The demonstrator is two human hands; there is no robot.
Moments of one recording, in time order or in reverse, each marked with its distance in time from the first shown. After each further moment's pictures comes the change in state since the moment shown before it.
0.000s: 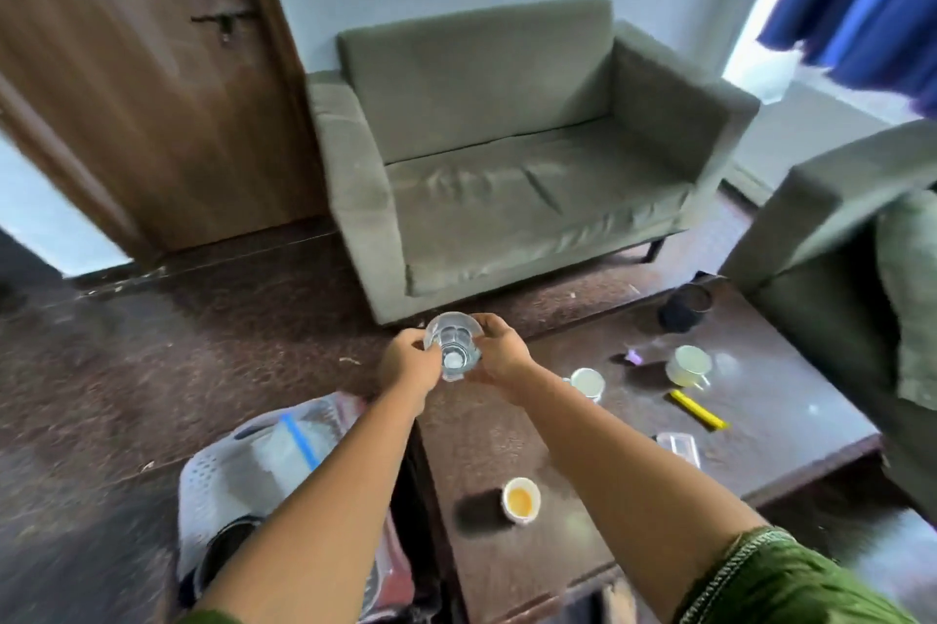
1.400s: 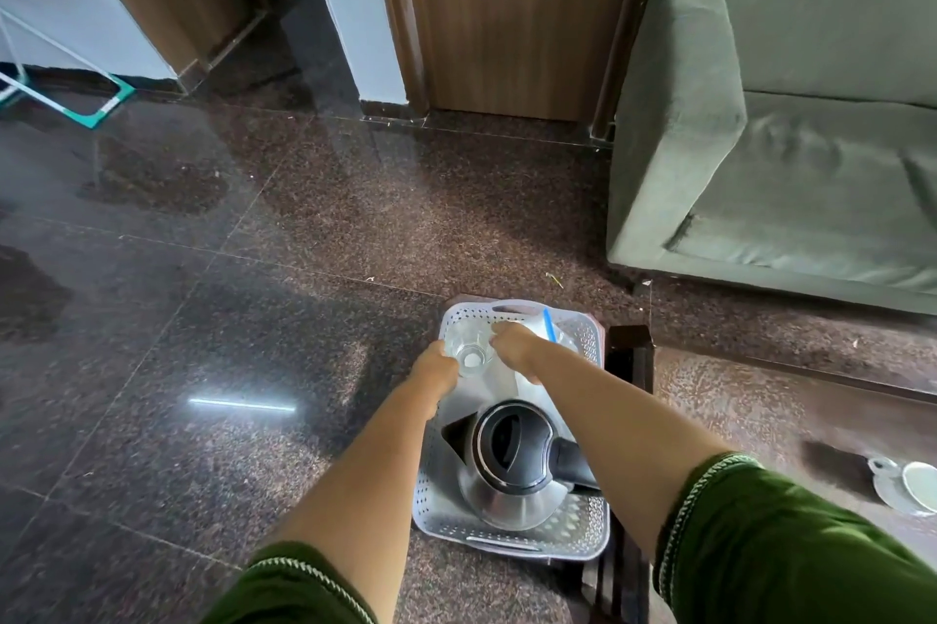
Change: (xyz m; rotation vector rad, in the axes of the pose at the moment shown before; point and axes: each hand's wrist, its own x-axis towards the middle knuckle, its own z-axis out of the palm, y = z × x) left_hand 0.100 -0.366 -0.209 -0.146 0.025 -0.548; right_hand 0.019 0.108 0.364 -0.991 -0.643 0.075
